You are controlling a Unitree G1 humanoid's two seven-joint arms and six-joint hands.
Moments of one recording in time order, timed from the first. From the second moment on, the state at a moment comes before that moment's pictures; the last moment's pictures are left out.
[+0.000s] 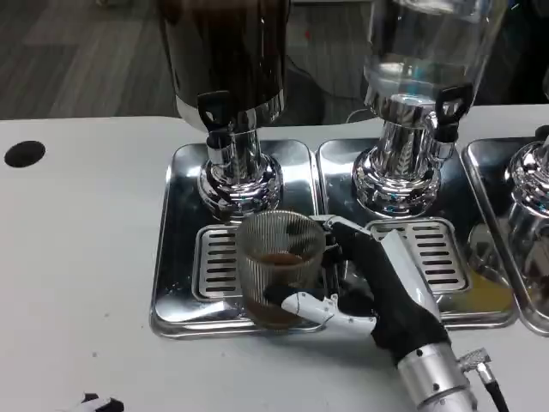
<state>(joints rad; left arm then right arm) 1.01 0.27 0.18 -0.57 0.80 -0.21 -0.07 -0.08 -0.09 0.26 0.45 -0.41 -0.50 -0.20</state>
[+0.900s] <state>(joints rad) 1.03 0.27 0.20 -0.57 0.79 -0.21 -0.07 -0.09 -0.08 0.26 0.51 -0.40 -0.58 -0.20</state>
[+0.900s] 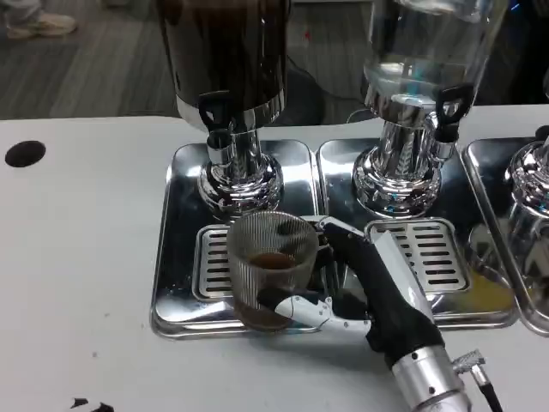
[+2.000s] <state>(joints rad) 0.99 0.27 0.16 -0.59 0.80 -0.18 -0.10 0.00 -0.16 0.20 0.50 -0.34 -0.71 -0.16</state>
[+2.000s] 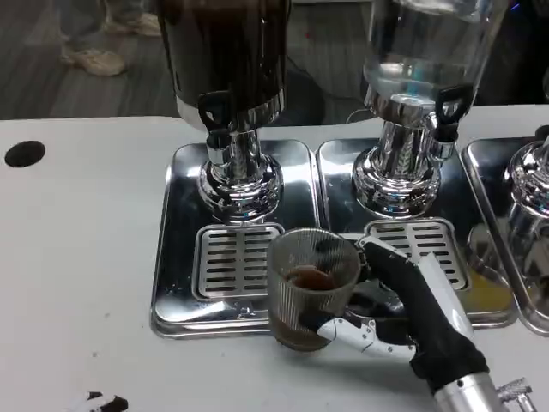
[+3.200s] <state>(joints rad) 0.98 0.28 0.17 -0.60 0.79 -0.13 -0.12 0.05 -0.20 0.14 0.62 -0.30 -0.89 -0.13</state>
